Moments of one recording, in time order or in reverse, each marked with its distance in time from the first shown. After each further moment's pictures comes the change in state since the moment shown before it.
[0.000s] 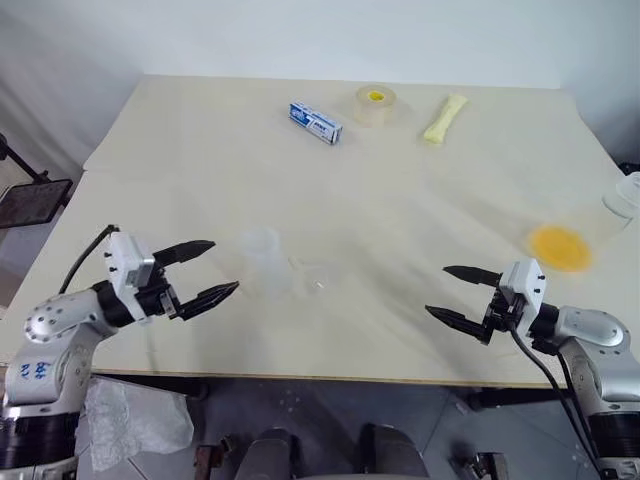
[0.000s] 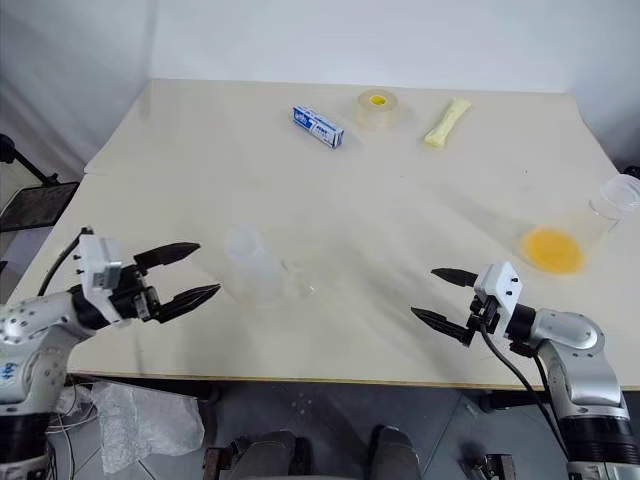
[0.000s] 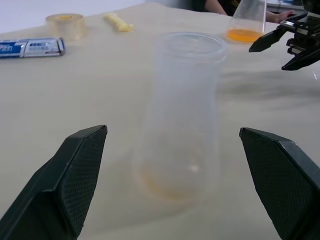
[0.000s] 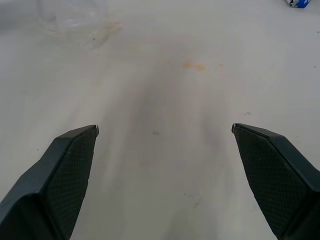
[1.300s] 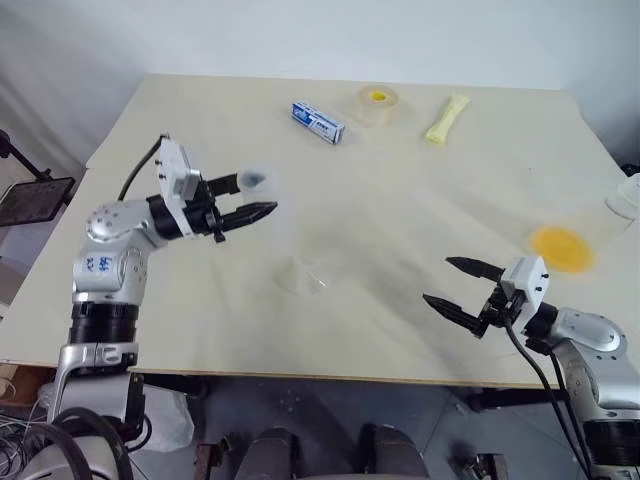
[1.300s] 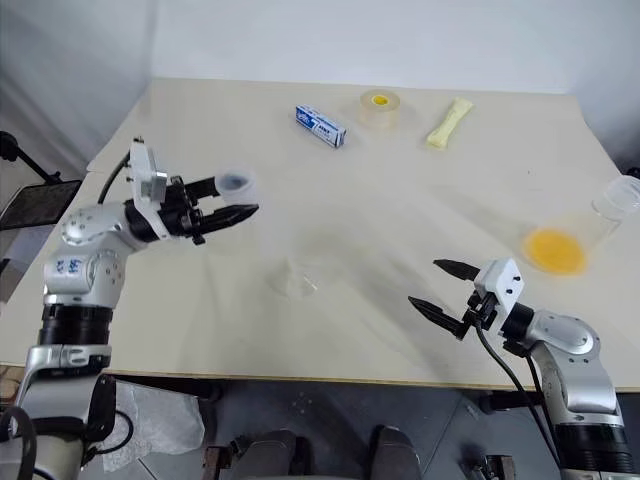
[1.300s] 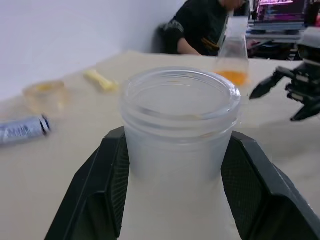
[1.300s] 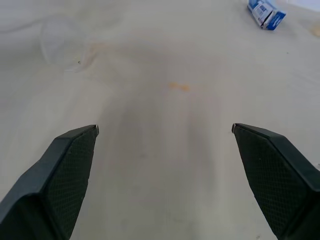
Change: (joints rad) left arm -0.618 -0.102 -0.163 0.442 0.100 -0.031 -0.104; right arm 0.036 0.037 -0.027 -0.078 0.022 -0.001 -0.105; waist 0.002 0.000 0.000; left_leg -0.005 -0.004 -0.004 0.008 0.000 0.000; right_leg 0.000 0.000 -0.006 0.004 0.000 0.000
